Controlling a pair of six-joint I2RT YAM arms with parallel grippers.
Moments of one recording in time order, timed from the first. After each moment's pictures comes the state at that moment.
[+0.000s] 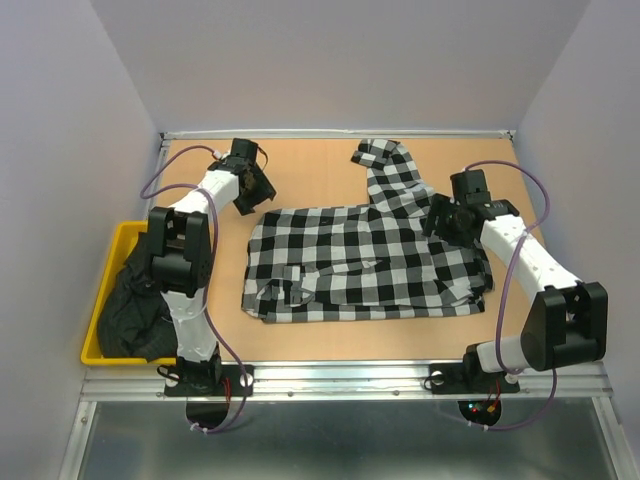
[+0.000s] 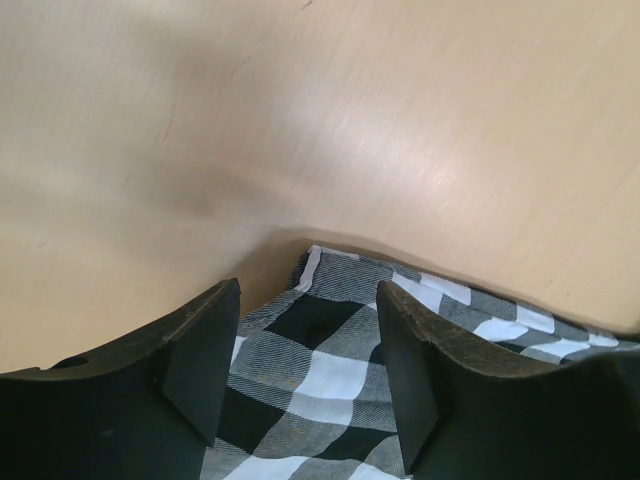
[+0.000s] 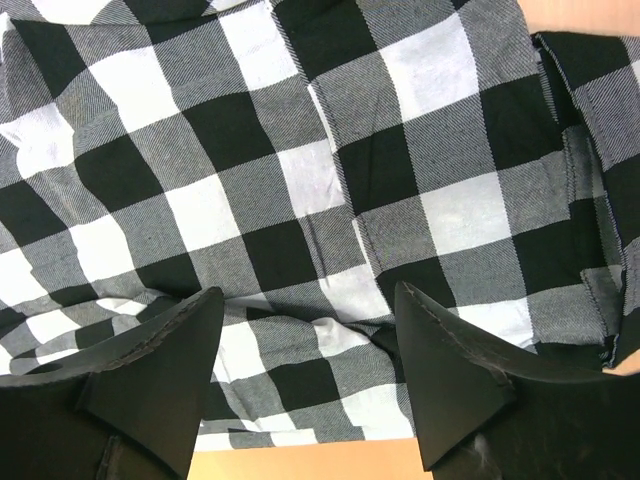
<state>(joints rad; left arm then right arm) -0.20 1.92 1.46 -0.54 -0.09 -0.73 0.15 1.39 1.05 -0.67 0.07 0.44</state>
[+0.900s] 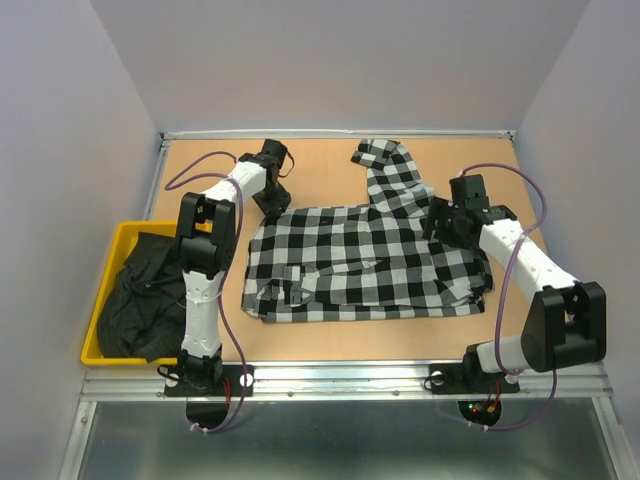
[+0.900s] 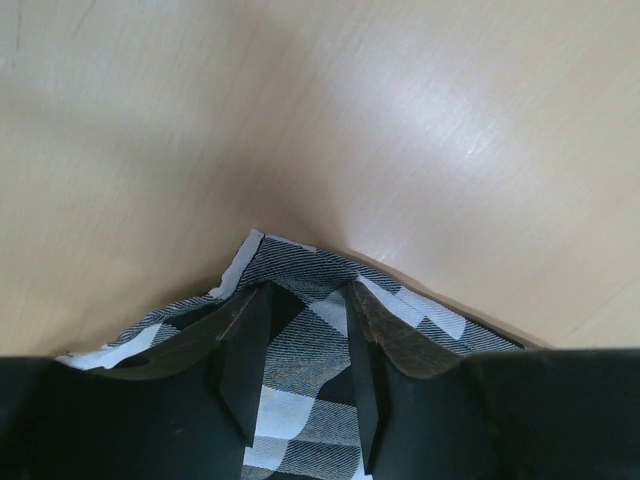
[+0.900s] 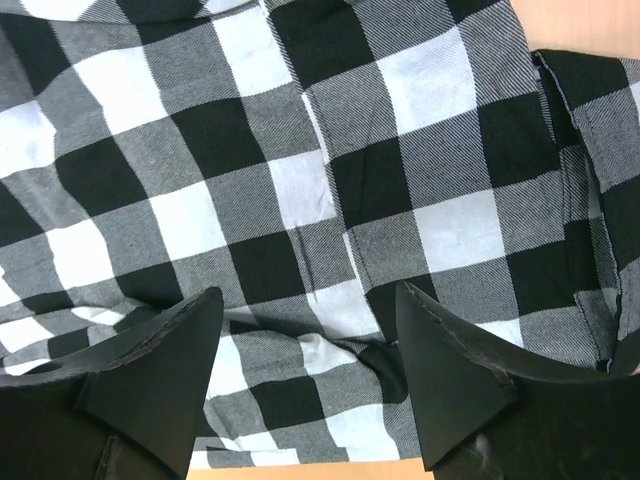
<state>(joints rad) -0.30 2.18 1.74 -0.78 -0.16 -0.92 0.15 1.36 0.99 -0.60 0.08 0.39</state>
